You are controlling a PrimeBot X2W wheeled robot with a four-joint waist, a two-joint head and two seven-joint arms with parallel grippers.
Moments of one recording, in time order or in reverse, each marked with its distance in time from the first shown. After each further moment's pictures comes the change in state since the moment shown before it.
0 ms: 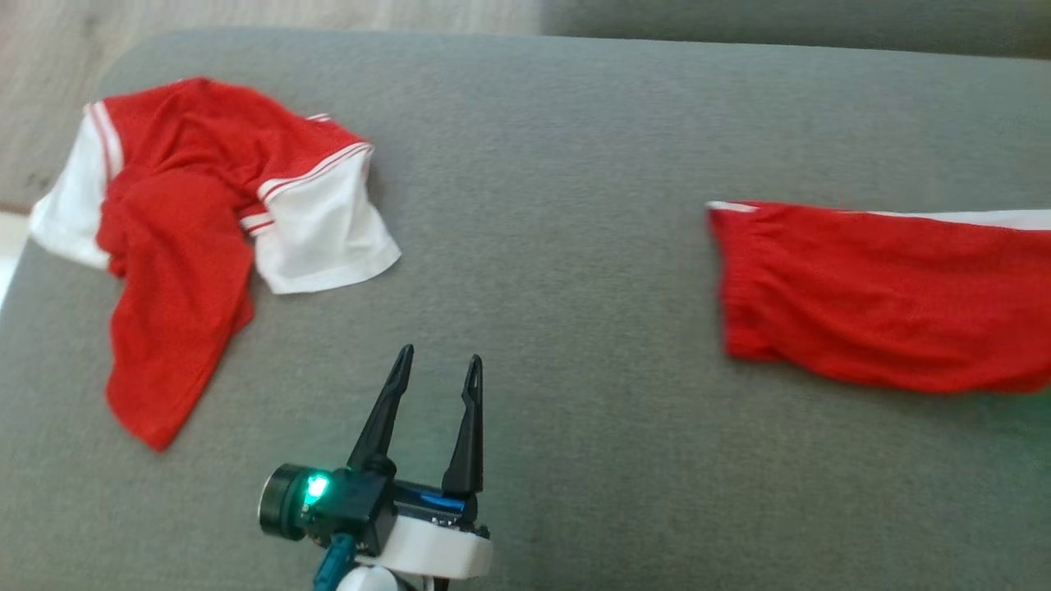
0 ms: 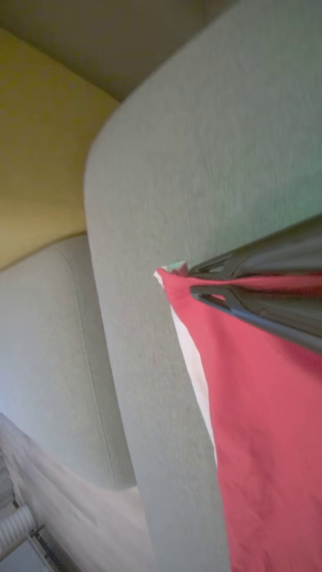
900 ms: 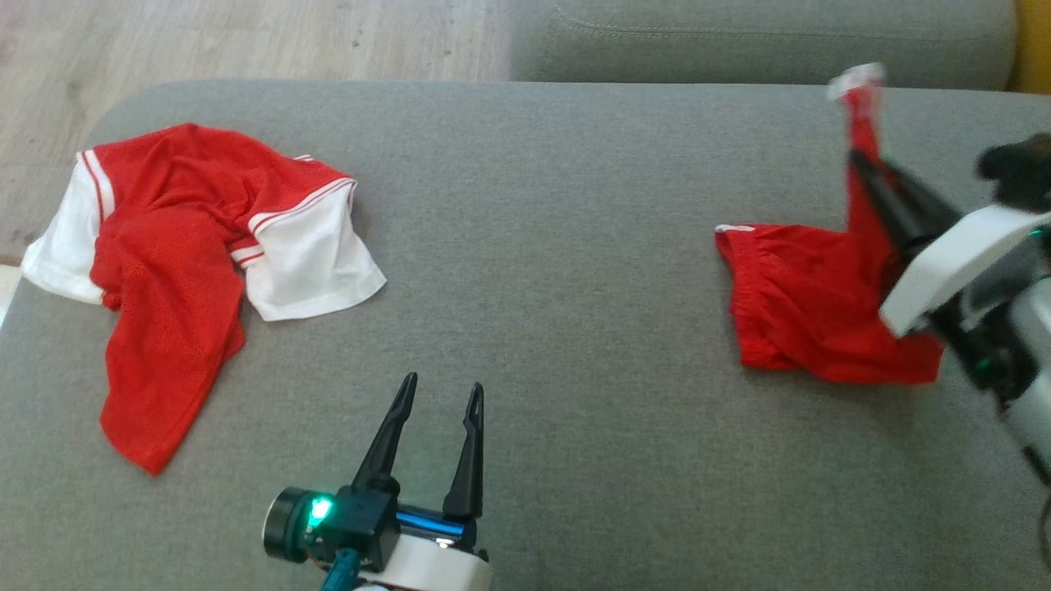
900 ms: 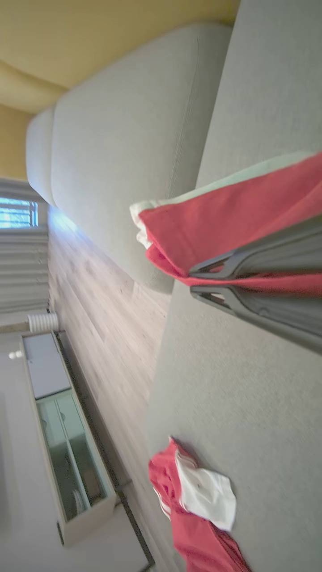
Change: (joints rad) left arm 0.034 -0.004 0.008 0.045 0.009 -0.019 0.000; right arm -0.098 0.186 0.092 -0.435 -0.300 0.000 0.096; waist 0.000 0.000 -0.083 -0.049
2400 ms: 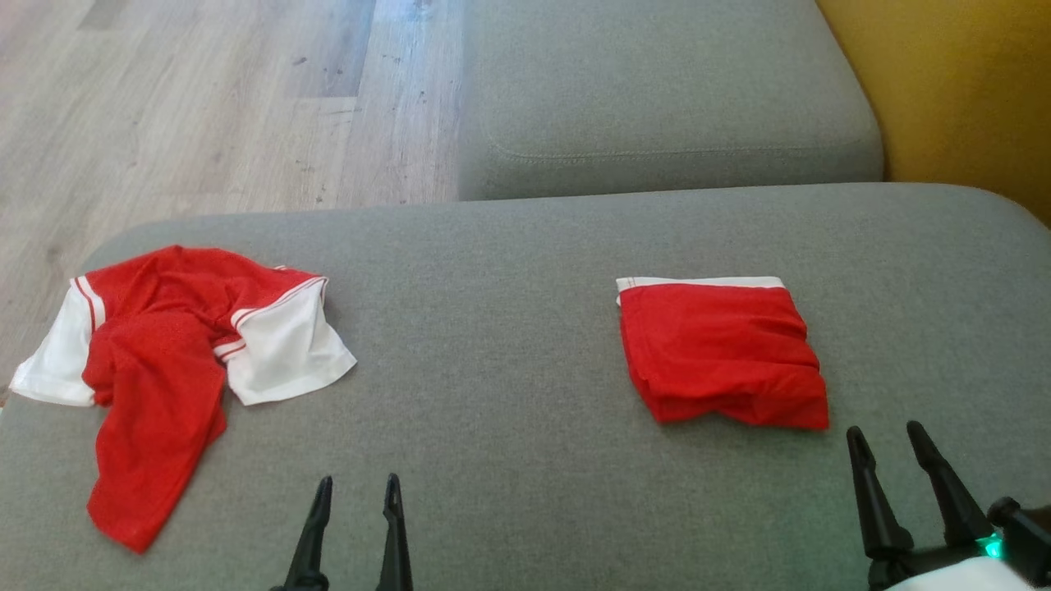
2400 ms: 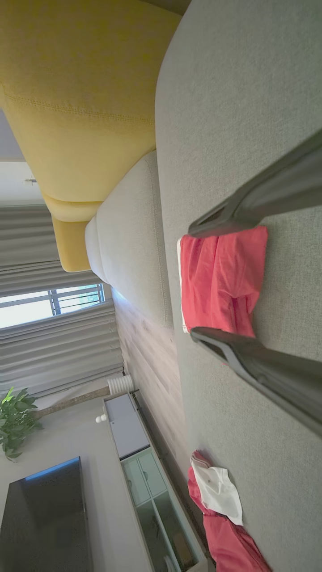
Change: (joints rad) left arm 0.244 0.001 0.148 -0.061 0.014 0.055 0.000; right arm 0.833 0.342 -0.517 -0.310 -0.405 0.000 -0.263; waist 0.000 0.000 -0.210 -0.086
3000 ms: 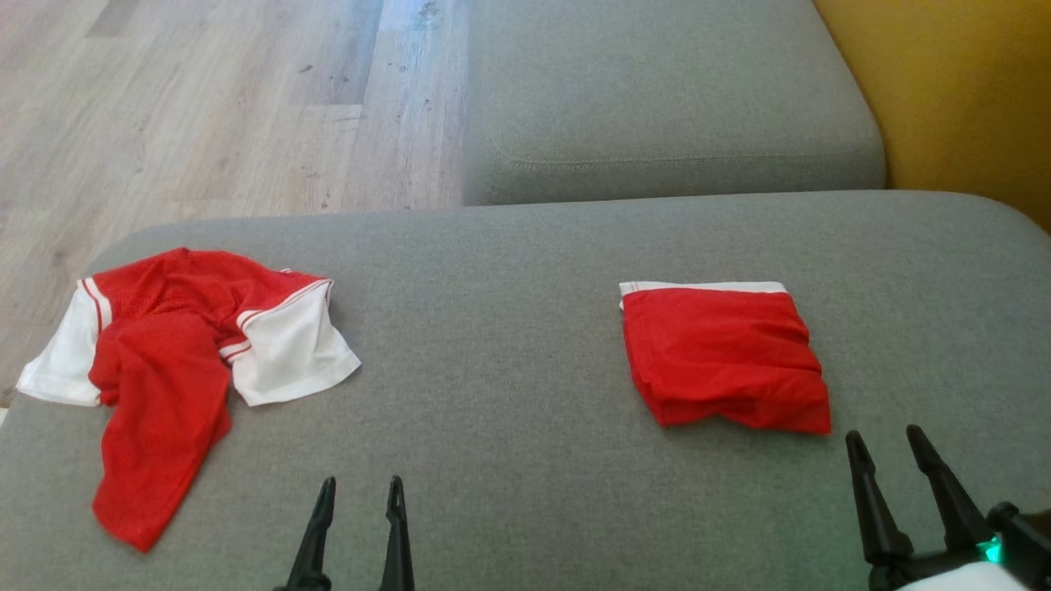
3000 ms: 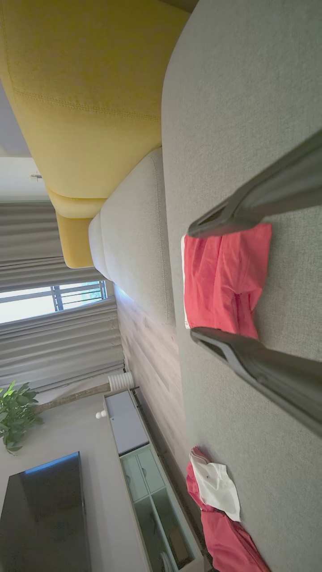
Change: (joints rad) left arm 0.000 0.000 0.007 0.004 0.010 -0.017 0.000; right arm 0.008 0.000 0.001 -0.012 -0.013 0.000 0.000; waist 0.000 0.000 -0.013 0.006
